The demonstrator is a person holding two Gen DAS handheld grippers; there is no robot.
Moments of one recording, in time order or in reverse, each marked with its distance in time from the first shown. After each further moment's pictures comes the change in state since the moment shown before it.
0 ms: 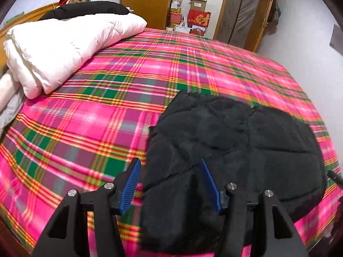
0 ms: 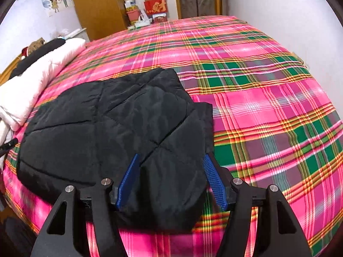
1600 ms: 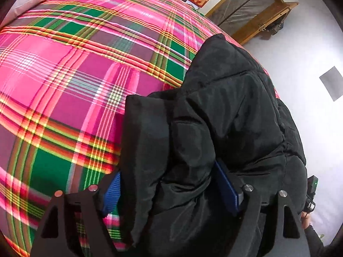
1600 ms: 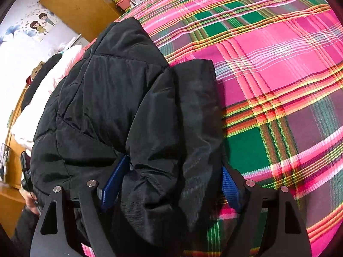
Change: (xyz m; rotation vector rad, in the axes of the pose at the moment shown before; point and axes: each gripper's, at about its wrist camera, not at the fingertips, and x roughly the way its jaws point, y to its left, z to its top) left arm 0.131 0.038 0.006 -0.221 0.223 -0.387; right arm 0.102 -0.060 0.003 0.238 0.196 0.275
